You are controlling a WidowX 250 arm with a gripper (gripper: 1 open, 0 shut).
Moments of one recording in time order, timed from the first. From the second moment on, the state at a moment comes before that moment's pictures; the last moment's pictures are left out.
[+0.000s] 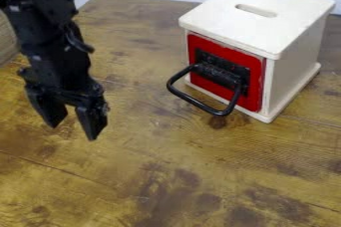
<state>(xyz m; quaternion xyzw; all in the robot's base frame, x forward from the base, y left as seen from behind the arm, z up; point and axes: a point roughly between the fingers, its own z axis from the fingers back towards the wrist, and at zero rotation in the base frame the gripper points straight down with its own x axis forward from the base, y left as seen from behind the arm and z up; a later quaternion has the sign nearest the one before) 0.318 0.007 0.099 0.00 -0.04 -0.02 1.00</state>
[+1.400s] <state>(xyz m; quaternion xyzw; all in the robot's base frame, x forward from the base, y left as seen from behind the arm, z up) 0.315 0.025 0.134 0.00 -0.05 -0.06 1.00</state>
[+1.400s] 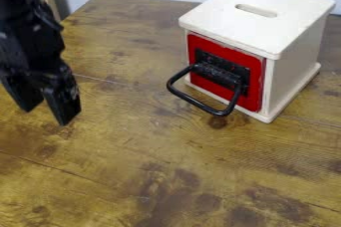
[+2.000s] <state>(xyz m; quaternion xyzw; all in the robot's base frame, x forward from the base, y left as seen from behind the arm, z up) 0.331 -0.001 0.122 -0.01 -0.06 -0.09 0.99</state>
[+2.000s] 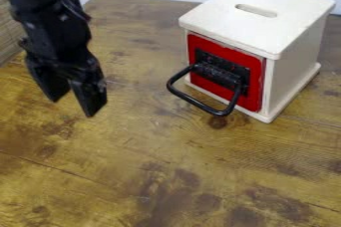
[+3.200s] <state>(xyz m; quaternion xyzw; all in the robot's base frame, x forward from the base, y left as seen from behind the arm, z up) 0.330 0.002 0.124 -0.01 -0.05 -0.19 0.98</state>
